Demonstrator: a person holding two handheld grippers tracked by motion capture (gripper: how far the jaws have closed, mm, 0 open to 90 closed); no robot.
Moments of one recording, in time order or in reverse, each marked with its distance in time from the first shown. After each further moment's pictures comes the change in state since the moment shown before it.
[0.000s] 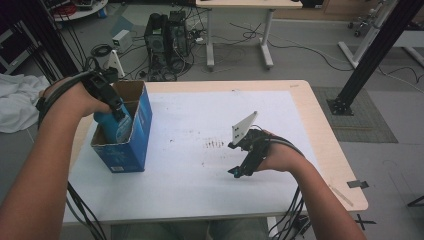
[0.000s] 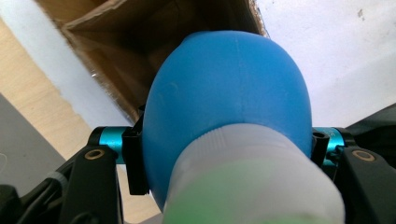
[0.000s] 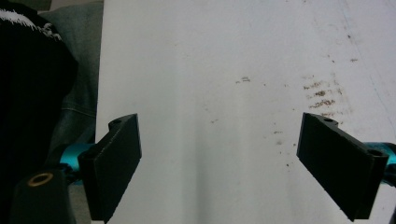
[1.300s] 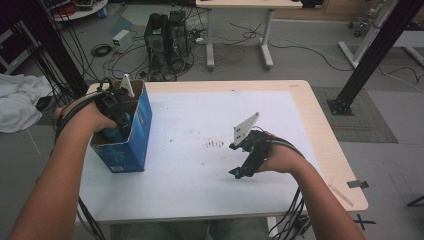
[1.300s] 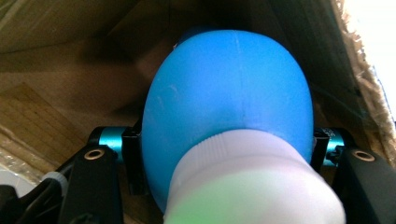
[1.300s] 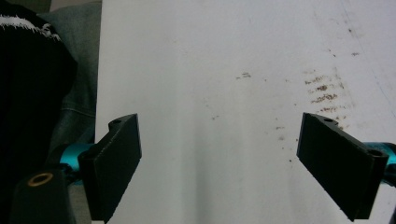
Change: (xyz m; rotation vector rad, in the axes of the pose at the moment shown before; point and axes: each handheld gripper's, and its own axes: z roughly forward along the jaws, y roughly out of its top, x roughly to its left) left arm 0.007 0.009 0.060 0.071 -0.005 0.131; right arm 0.000 -0.005 0.001 -0.015 -0.009 0.010
